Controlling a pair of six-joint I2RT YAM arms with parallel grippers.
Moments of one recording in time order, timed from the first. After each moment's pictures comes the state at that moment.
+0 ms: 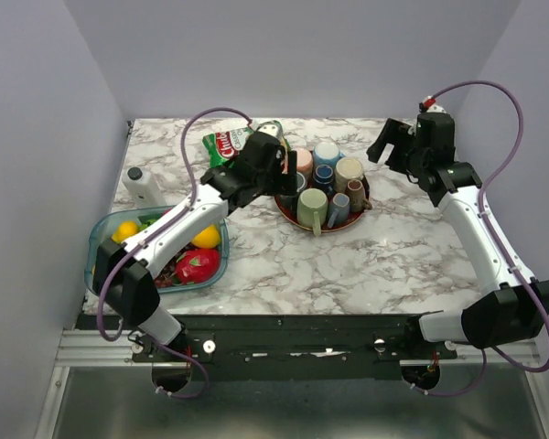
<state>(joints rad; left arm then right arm) -0.65 1.53 1.42 -0.51 -0.14 -0.47 0.18 1.35 1.35 -0.50 0.04 0.41</state>
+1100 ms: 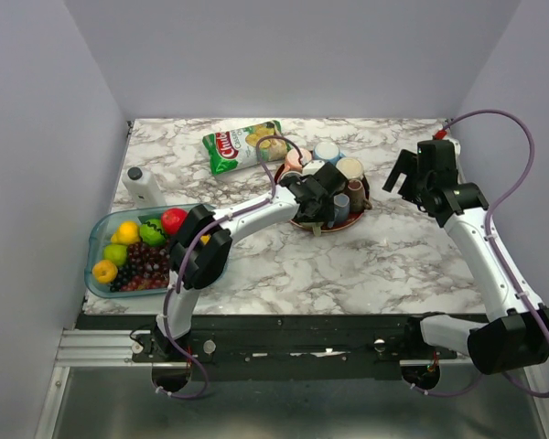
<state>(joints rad) -0.88 2.04 1.70 -0.66 -0.26 -0.81 0.17 1.21 1.19 -0.71 0.29 0.48</state>
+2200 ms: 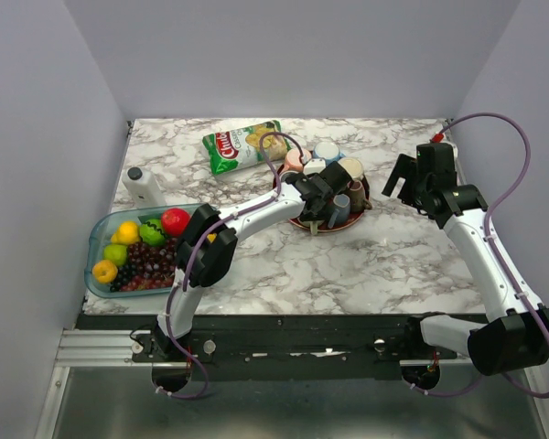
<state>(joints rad) -0.89 2.10 1.80 -0.78 -0.34 -0.86 0.16 1.20 1.17 -0.73 0.26 0.45</state>
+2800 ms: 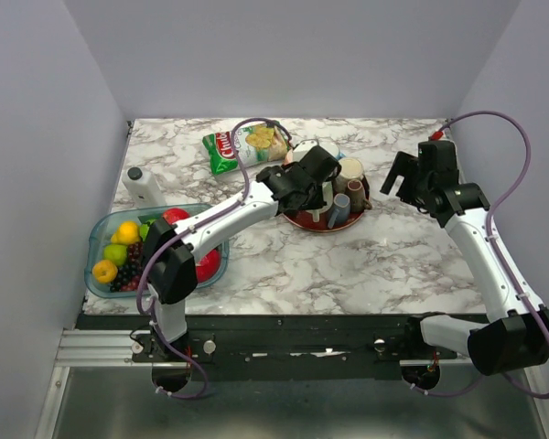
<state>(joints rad) -0.89 1.85 1.72 -0.73 -0.29 -0.81 0.16 1.20 1.19 -0.74 0.21 0.46</state>
